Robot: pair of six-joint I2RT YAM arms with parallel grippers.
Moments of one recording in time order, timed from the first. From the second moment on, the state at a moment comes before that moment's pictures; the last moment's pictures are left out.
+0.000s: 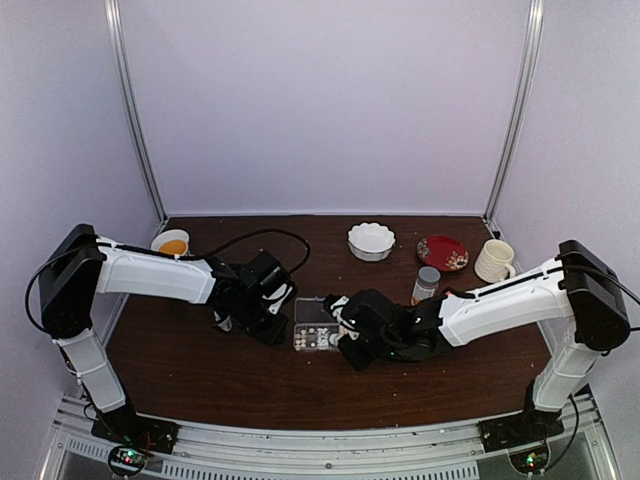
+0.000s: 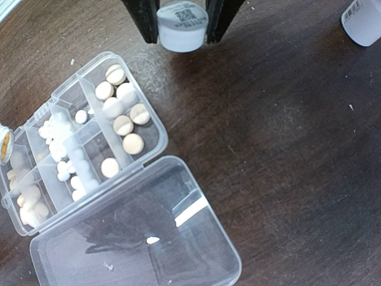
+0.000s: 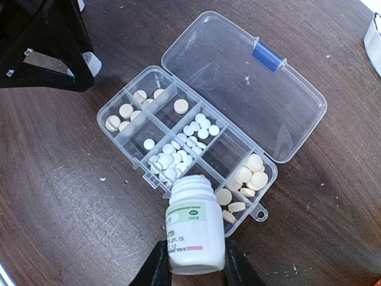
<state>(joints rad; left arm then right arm) -0.88 1.76 1.08 -0.50 -0.01 -0.35 1.13 1.70 0.95 -0.14 0.28 0.29</state>
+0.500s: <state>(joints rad) -0.88 1.76 1.08 -0.50 -0.01 -0.35 1.13 1.71 0.95 -0.14 0.28 0.29</state>
